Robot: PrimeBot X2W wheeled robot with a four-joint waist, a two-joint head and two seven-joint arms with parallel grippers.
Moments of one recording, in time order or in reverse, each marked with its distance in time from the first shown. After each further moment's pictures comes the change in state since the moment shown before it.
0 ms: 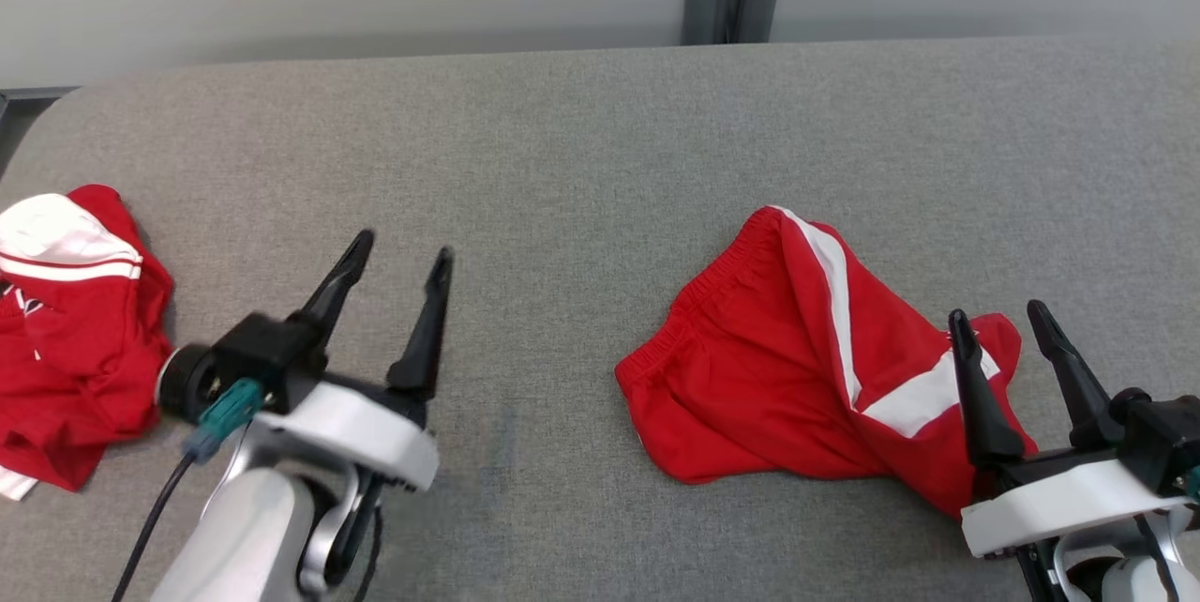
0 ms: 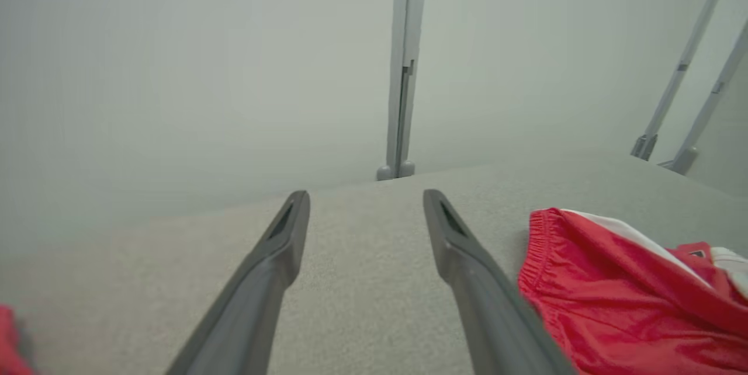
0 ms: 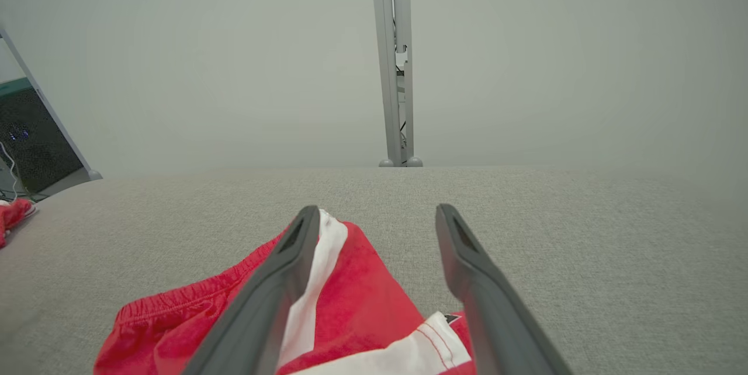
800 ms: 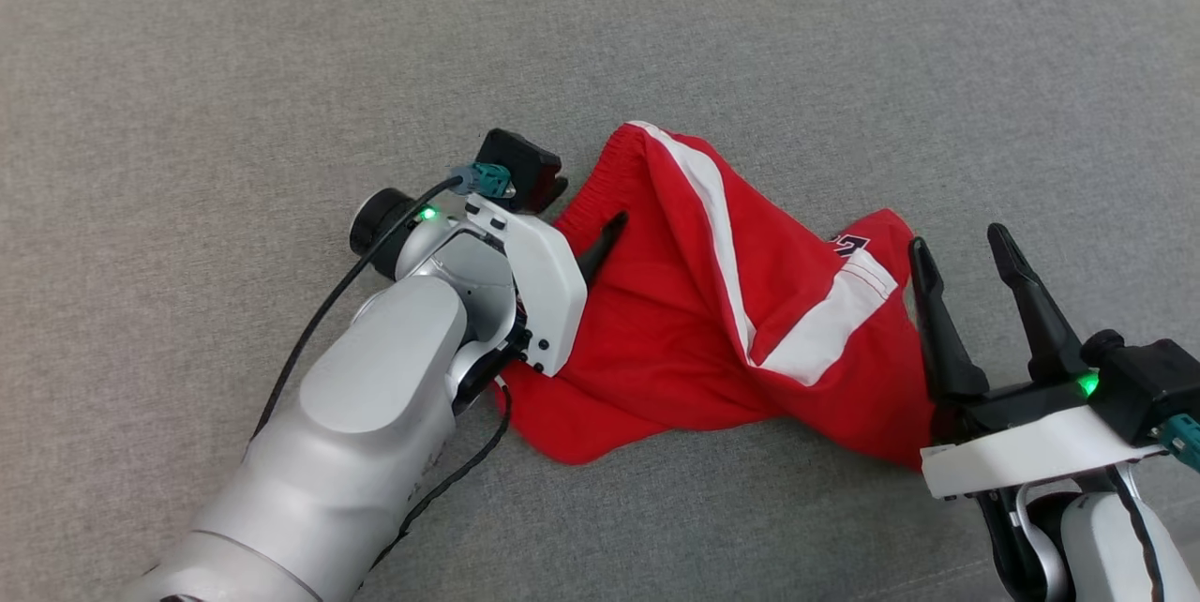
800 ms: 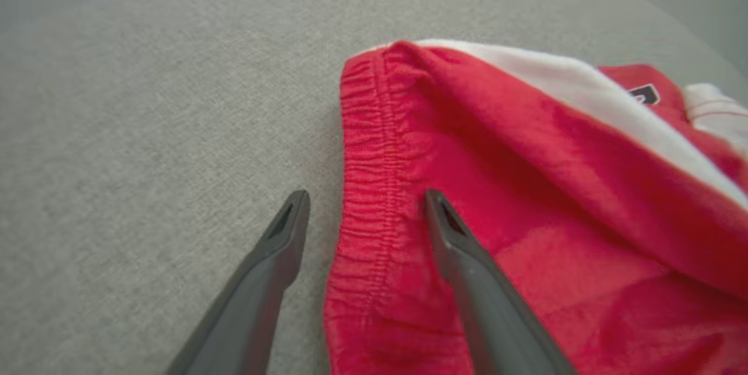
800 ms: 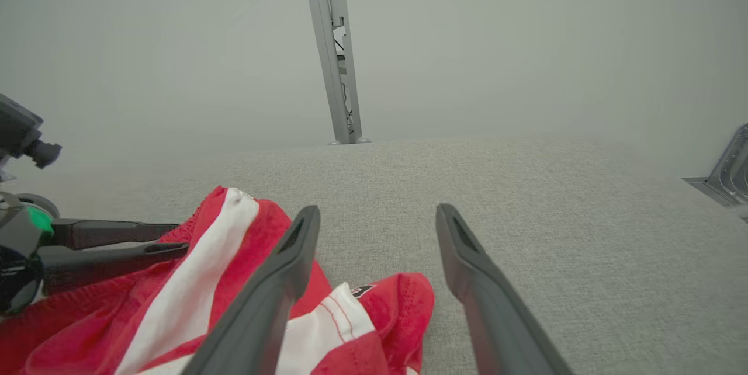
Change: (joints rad) left arm -0.597 -0.198 -0.388 0.660 -0.145 -0.187 0.268; right arm -0.128 0.015 0.075 0.016 0.023 0.000 -0.056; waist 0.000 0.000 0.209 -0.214
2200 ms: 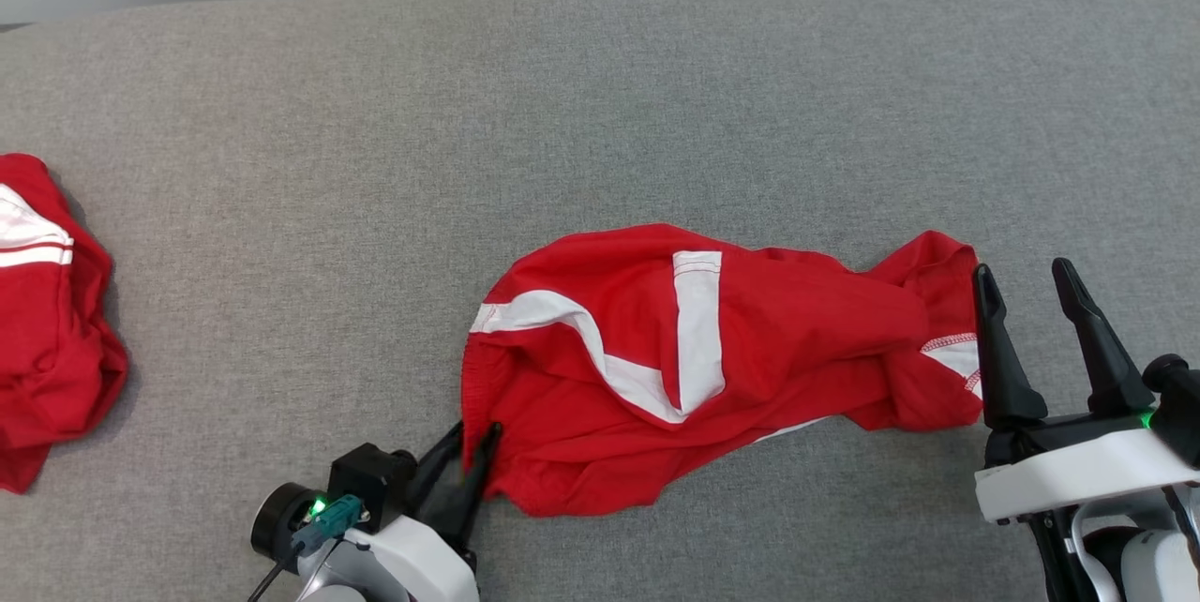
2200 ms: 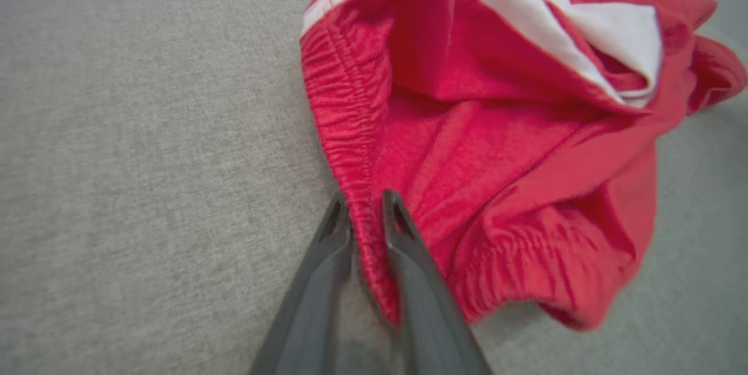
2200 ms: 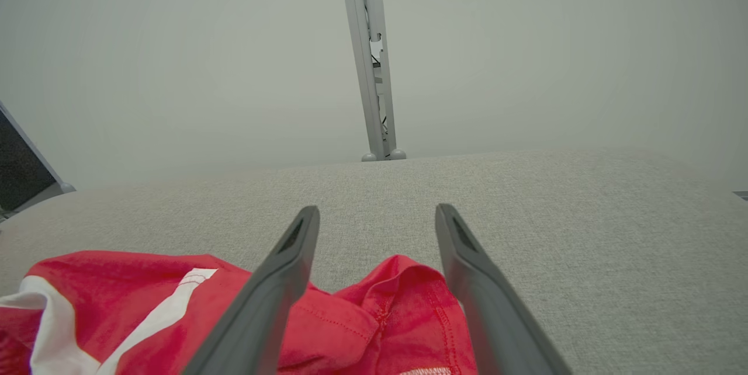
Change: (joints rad) left arm 0.554 0.285 -0.062 -0.369 -0.092 0.226 -0.398; right arm 0.079 0.006 -0.109 -0.070 -0.001 0.000 0.085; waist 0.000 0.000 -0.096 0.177
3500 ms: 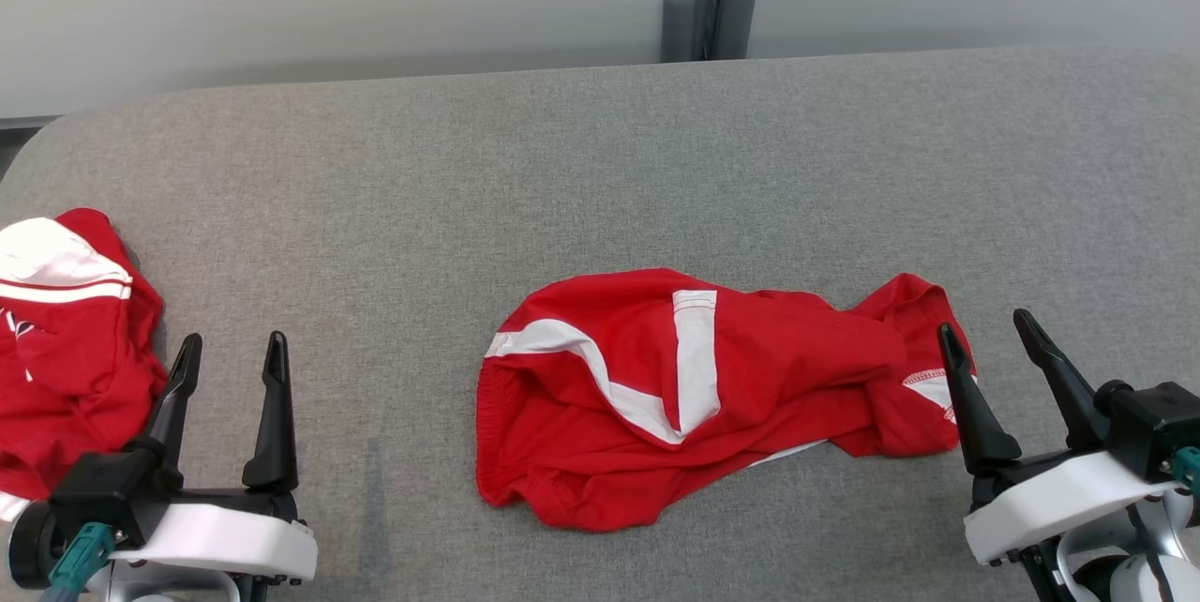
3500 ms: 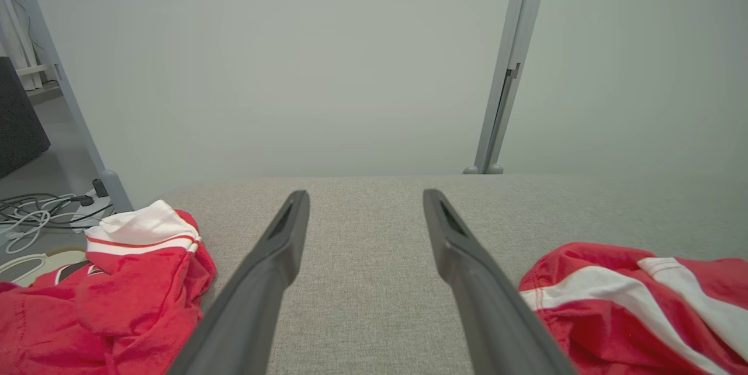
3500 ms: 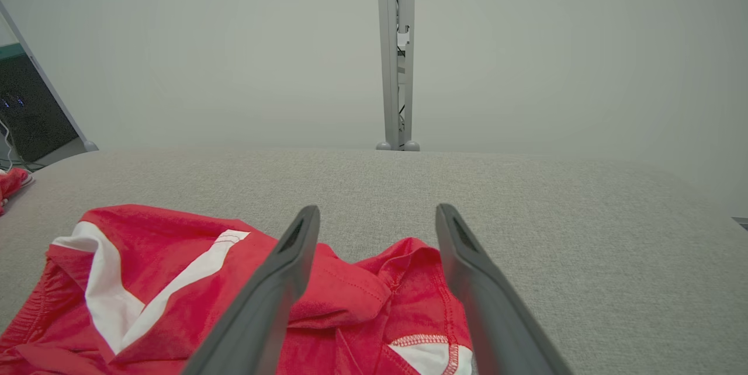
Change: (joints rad) left arm 0.252 0.077 0.490 -0.396 0.086 0.189 -0.008; right arm 0.040 -0.077 0.070 0.057 -0.001 0.000 0.053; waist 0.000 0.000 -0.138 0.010
